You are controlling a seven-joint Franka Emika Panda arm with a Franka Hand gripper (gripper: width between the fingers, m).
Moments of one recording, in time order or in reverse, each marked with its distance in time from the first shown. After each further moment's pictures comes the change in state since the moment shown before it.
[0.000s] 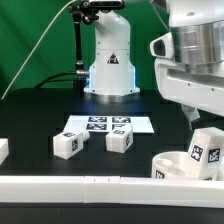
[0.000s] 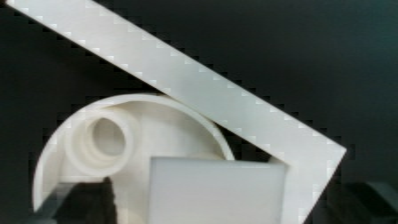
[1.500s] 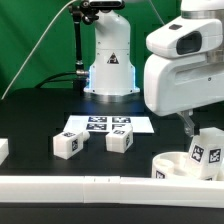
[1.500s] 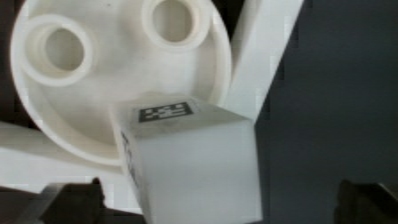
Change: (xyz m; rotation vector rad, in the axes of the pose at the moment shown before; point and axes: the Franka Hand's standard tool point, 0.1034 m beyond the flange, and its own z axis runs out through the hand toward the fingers) arm 0.003 0.001 -0.012 -0.062 -0.013 -1.417
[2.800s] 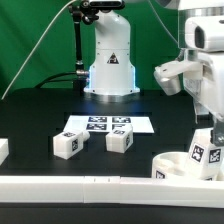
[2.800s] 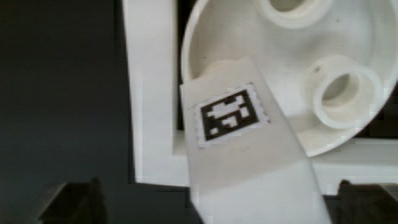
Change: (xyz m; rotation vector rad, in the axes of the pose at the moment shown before) arm 0.006 0.016 0.005 -0.166 -0.014 -1.259
